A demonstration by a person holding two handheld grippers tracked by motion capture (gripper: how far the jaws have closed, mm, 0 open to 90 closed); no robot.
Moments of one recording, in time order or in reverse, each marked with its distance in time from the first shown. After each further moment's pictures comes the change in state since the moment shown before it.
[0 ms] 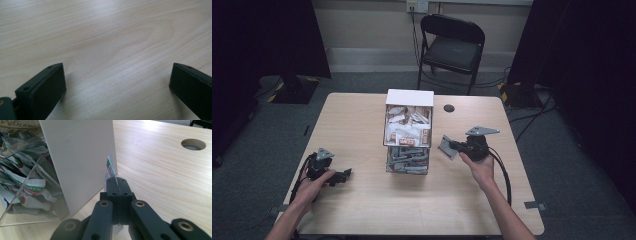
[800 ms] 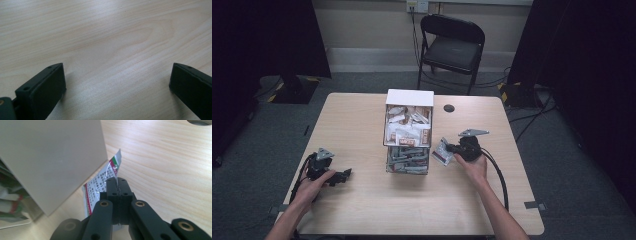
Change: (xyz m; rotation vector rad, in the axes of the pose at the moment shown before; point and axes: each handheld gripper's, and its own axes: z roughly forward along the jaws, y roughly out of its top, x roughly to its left) left arm 0.000 0.000 0.000 0.000 0.000 0.000; right arm -0.014 -0.019 0.040 0.080 -0.040 0.030
